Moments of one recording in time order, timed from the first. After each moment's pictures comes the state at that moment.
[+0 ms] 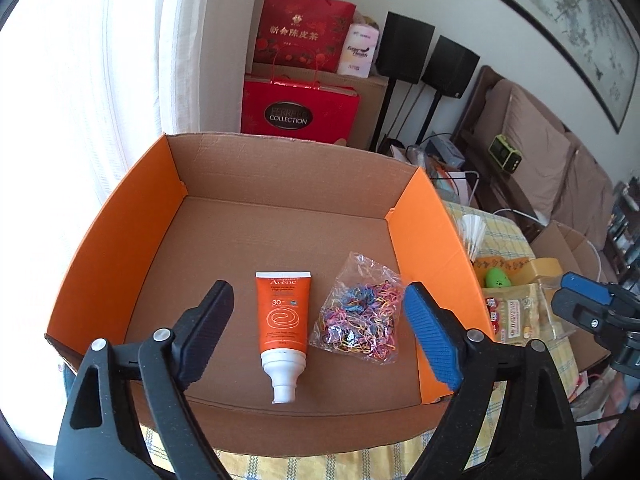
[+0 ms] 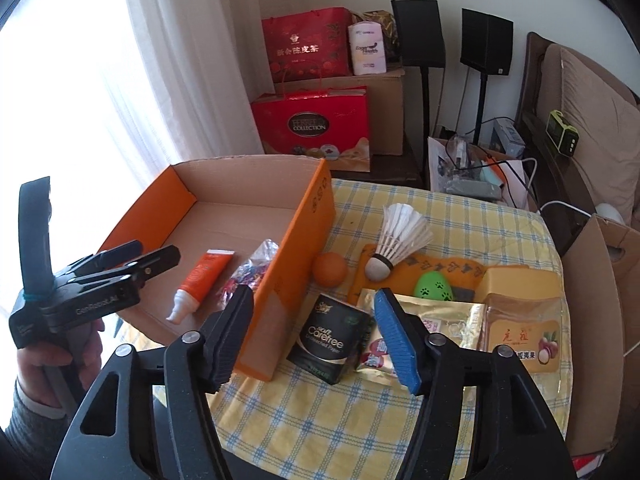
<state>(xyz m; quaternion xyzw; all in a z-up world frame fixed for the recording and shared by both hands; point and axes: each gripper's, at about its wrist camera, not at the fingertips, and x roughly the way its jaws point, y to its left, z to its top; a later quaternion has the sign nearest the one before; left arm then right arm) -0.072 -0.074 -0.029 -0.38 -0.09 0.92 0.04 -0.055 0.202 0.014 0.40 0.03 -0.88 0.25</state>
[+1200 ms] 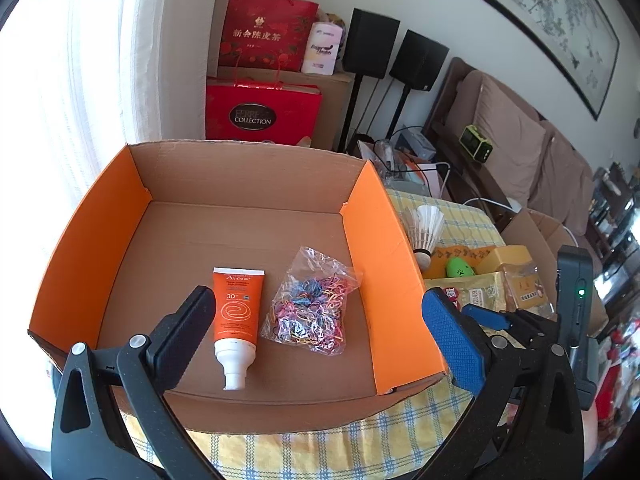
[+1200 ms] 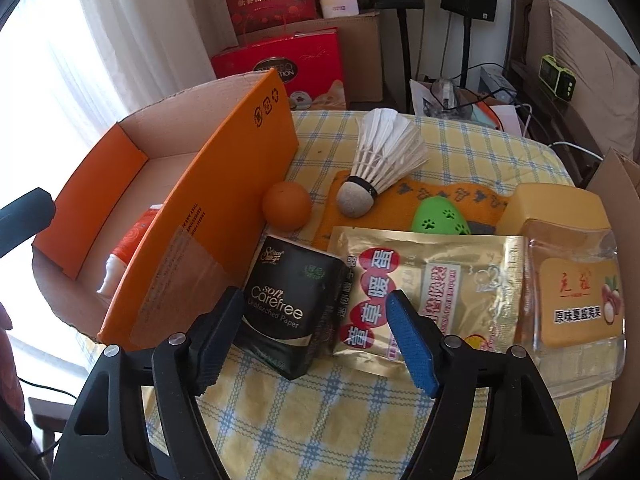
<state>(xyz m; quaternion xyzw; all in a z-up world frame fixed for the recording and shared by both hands) -0.060 -0.041 -0.015 -0.39 -0.09 0.91 0.08 -0.083 0.201 -0.077 0.46 0.02 -0.86 0.21</state>
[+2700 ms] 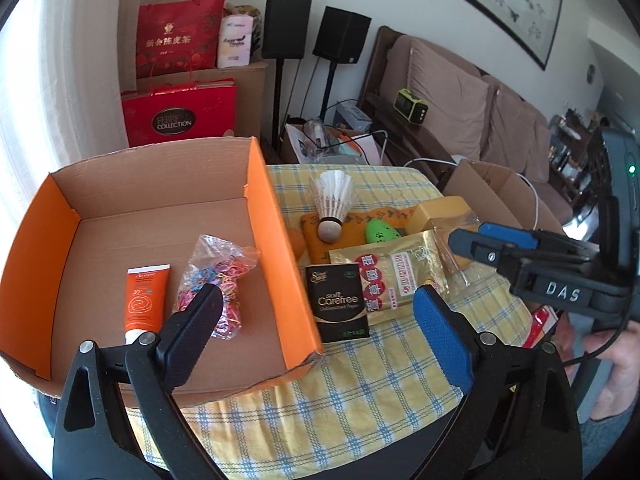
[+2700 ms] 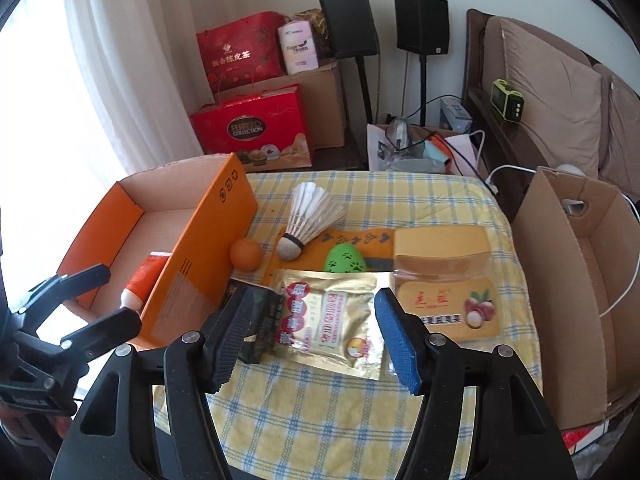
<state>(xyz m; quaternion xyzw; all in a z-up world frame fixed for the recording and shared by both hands) -0.038 0.051 -0.013 -0.39 -0.03 0.90 0.17 -0.055 0.275 -0.002 0.40 -0.01 -0.90 0.17</state>
